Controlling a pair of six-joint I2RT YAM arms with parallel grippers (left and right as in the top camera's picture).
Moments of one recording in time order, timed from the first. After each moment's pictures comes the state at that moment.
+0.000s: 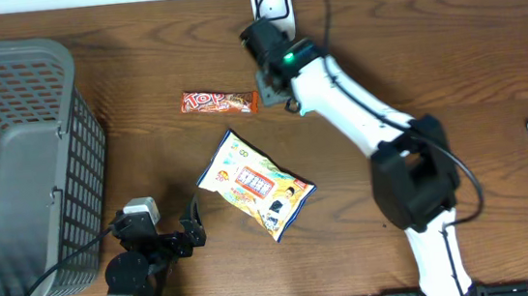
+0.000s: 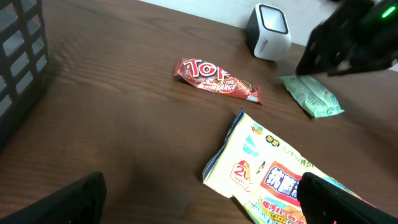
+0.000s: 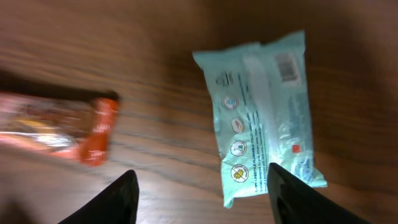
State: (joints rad) left arm -0.17 0.02 0.13 -0.46 0.02 -0.31; right arm 0.58 2.24 1.88 -0.86 0.30 0.34
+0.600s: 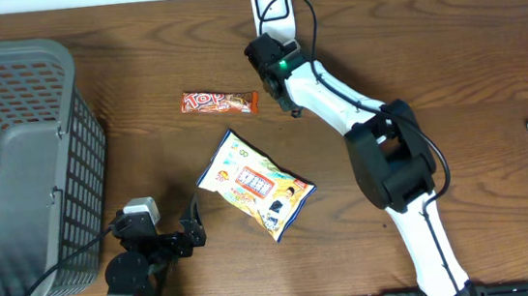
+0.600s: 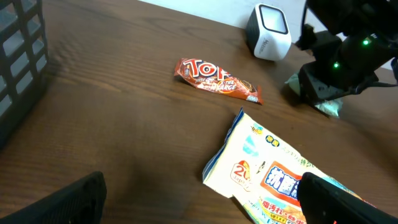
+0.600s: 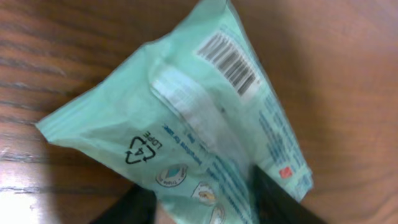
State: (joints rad) left arm -0.17 0.02 0.13 -0.46 0.02 -0.31; right arm 0.53 2.41 1.92 -0.86 0.53 0.23
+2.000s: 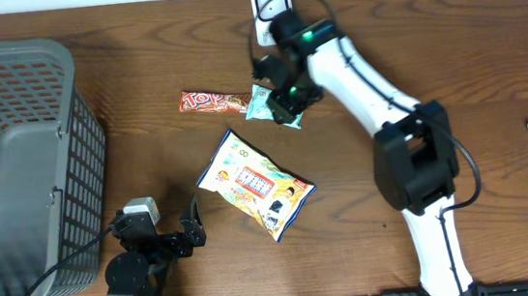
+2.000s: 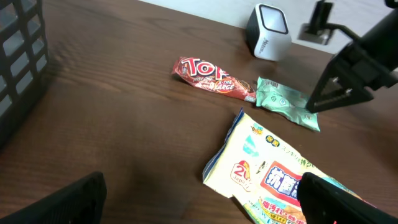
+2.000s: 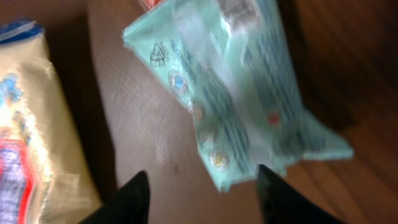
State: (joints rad) left arm -0.17 0.02 0.13 -0.46 0.02 -0.31; right arm 0.48 2.31 2.00 -1.13 -0.17 -0.29
